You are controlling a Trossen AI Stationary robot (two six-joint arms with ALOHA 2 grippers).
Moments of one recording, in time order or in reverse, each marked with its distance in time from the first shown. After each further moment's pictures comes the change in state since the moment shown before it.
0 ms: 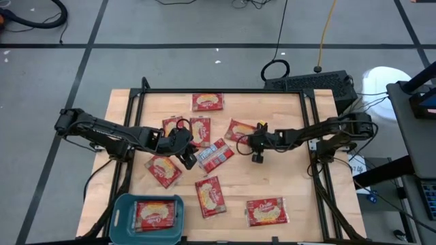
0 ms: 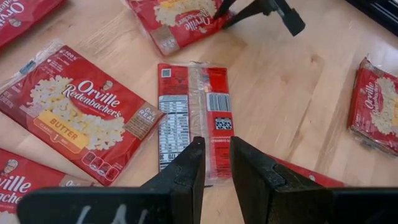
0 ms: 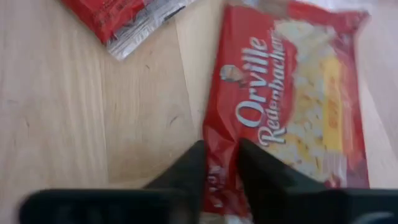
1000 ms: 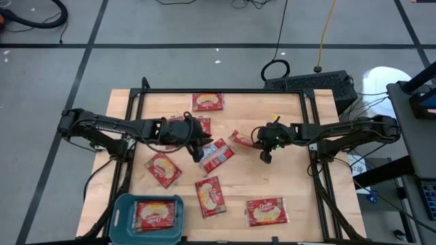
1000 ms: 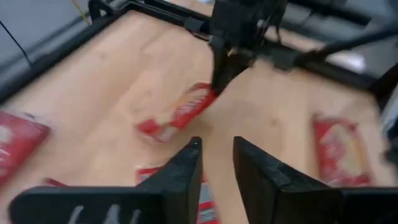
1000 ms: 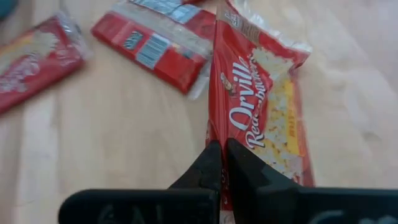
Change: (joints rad) left arm 0.110 0.049 0.115 0.242 0.068 0.391; right arm -0.001 -0.394 -0.005 -0.186 -0.224 0.291
